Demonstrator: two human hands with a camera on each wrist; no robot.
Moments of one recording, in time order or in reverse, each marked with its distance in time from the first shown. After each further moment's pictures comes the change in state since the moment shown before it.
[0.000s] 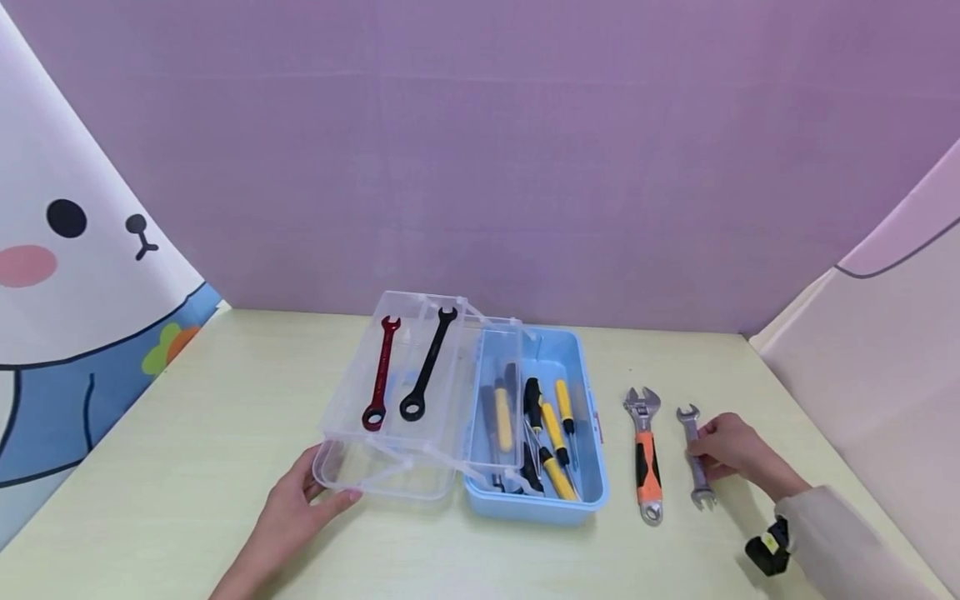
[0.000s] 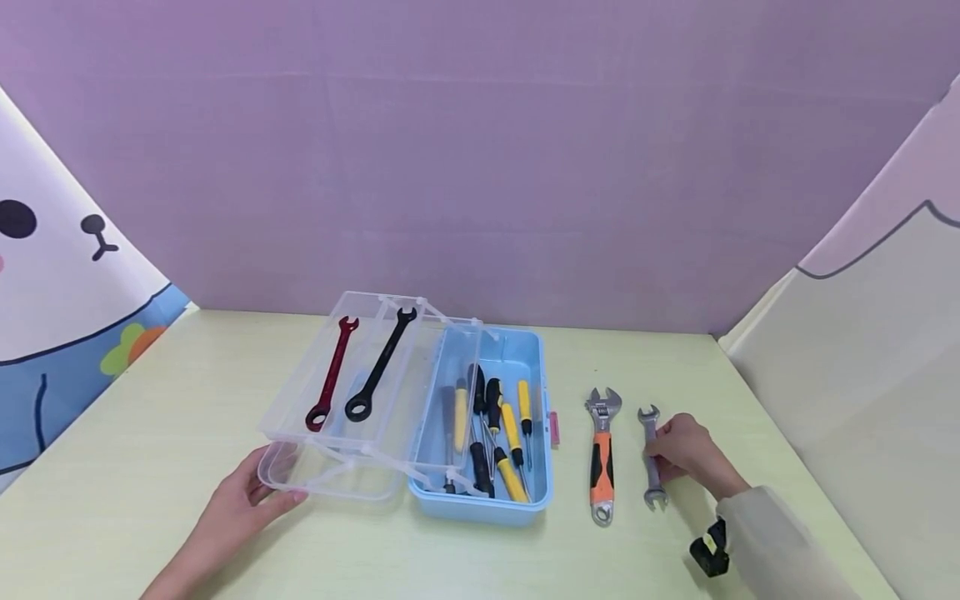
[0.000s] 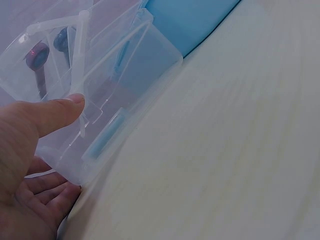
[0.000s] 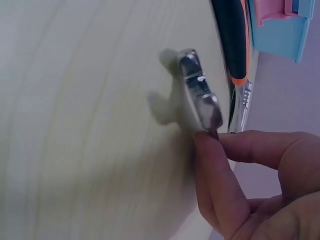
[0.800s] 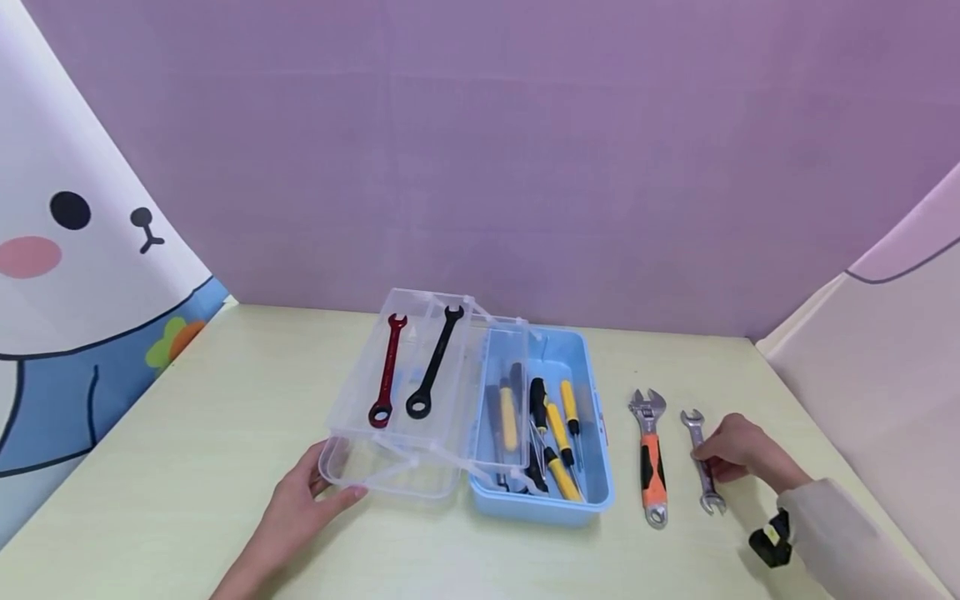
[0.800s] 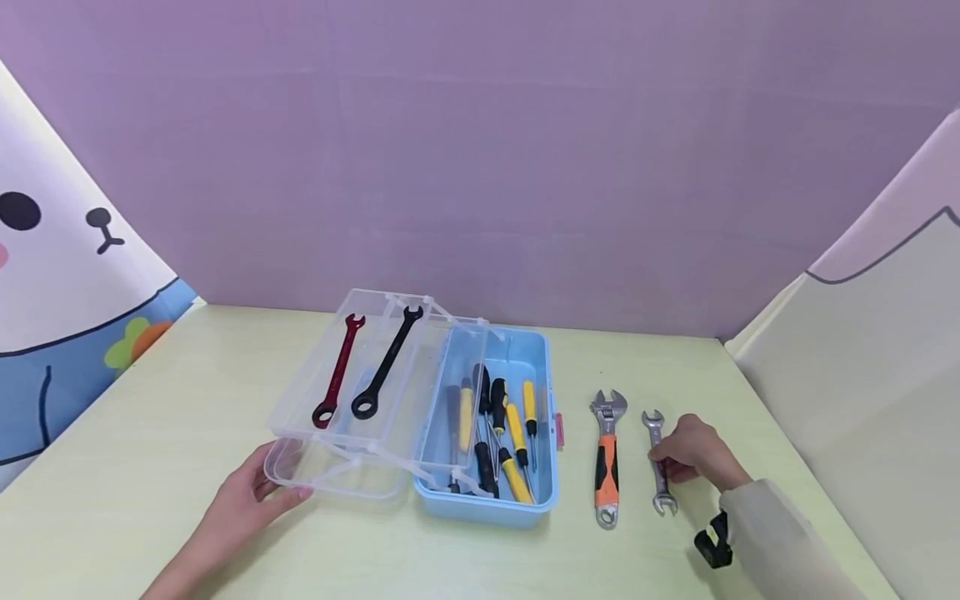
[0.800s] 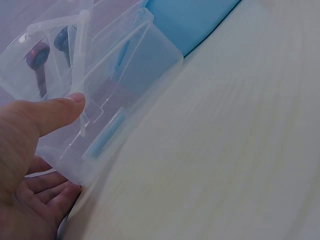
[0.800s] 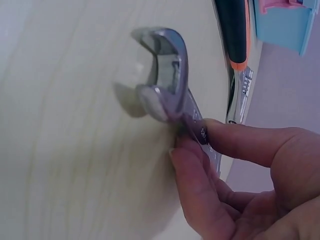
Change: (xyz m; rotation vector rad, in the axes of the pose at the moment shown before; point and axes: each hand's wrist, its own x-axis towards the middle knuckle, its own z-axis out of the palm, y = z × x) left_hand 0.000 0.001 0.000 0.006 0.021 0.021; right_hand 0.001 -0.010 -0.007 -0.133 -0.034 0.065
